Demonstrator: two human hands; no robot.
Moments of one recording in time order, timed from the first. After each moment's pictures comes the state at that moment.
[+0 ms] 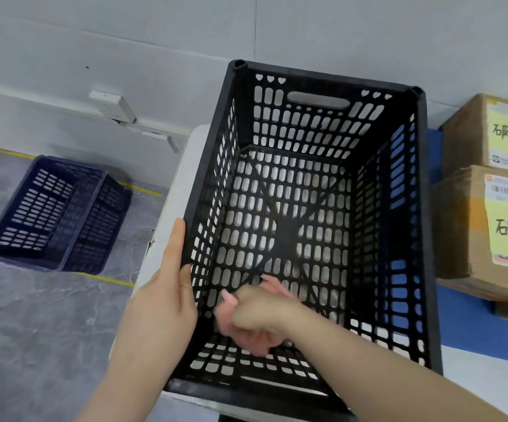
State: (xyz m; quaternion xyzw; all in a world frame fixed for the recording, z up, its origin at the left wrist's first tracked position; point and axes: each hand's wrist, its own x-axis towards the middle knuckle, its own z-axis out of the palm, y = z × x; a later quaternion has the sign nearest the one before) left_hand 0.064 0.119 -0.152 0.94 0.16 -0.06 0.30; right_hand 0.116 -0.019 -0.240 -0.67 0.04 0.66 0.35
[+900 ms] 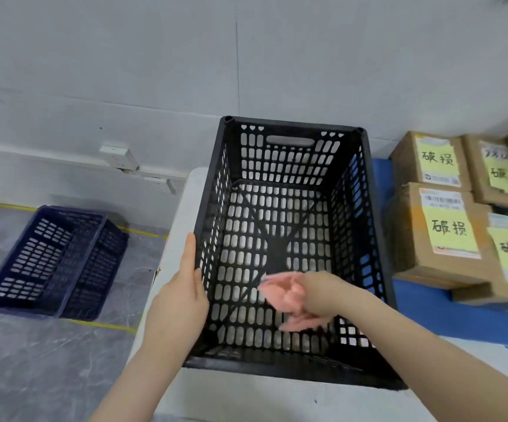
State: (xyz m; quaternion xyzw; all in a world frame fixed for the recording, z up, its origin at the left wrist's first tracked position) left_hand 0.070 0.123 -0.155 0.94 0.15 -0.05 0.31; right_hand 0.124 -0.111 -0.182 -0.87 -0.04 0.45 0.18
